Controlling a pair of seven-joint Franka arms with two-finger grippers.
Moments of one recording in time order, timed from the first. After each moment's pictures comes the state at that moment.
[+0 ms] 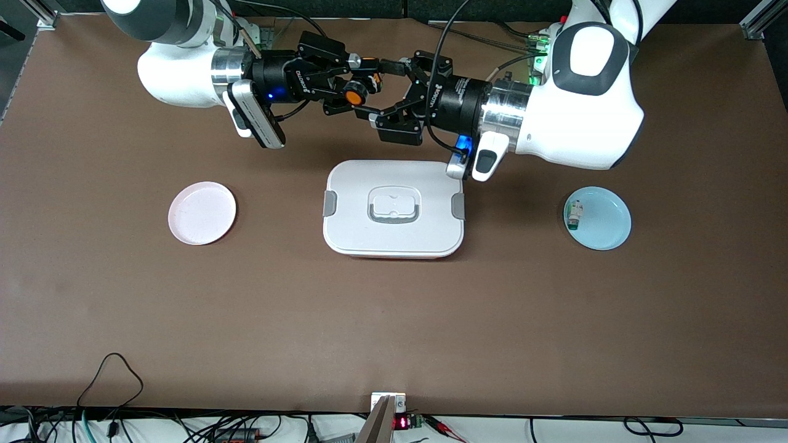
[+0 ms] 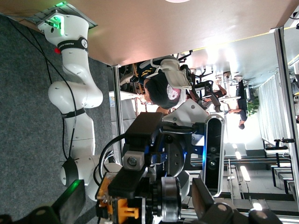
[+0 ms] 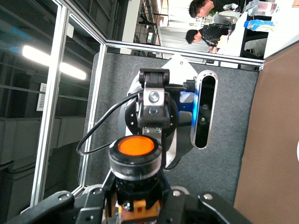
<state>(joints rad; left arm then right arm) 0.03 0.42 -0.65 -1.39 -1.20 1.88 -1.34 0.11 -0.02 0.42 -2.00 1.99 2.06 -0.71</state>
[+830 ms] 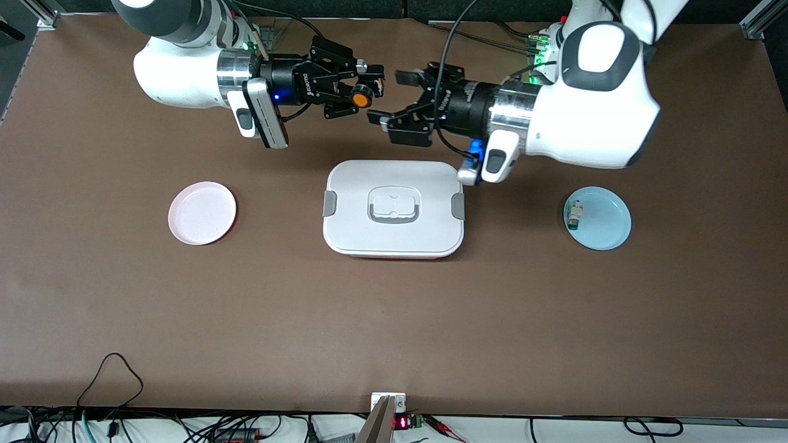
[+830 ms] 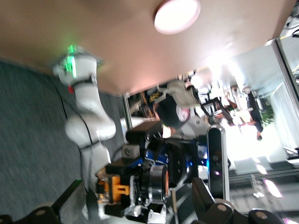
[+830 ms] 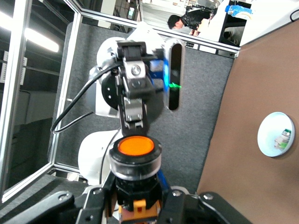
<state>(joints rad) 0.07 0.40 -0.66 -1.37 -1.01 1.82 -1.24 0.11 -0.02 0.42 -2.01 1.80 2.06 -0.71</state>
